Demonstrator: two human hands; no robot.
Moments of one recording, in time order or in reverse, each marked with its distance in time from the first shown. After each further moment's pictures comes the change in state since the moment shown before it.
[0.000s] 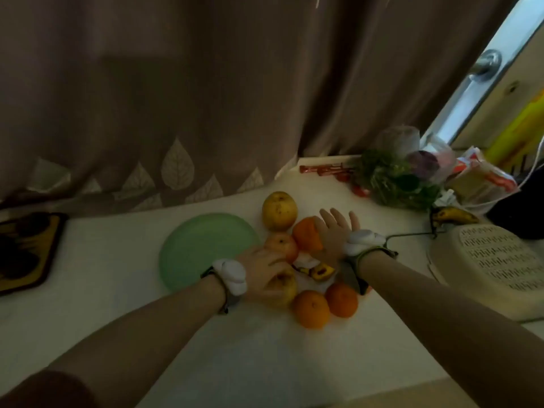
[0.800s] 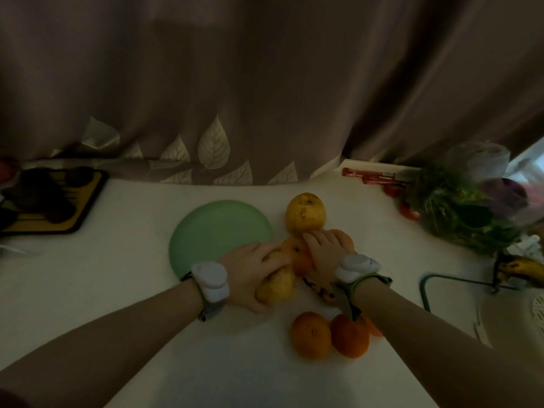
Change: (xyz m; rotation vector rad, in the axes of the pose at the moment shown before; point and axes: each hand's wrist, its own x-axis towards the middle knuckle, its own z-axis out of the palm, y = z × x) left_hand -0.011 -0.004 0.006 -0.221 0.101 -0.362; right_hand 0.048 -0.020 0.020 0.091 0.041 -0.432
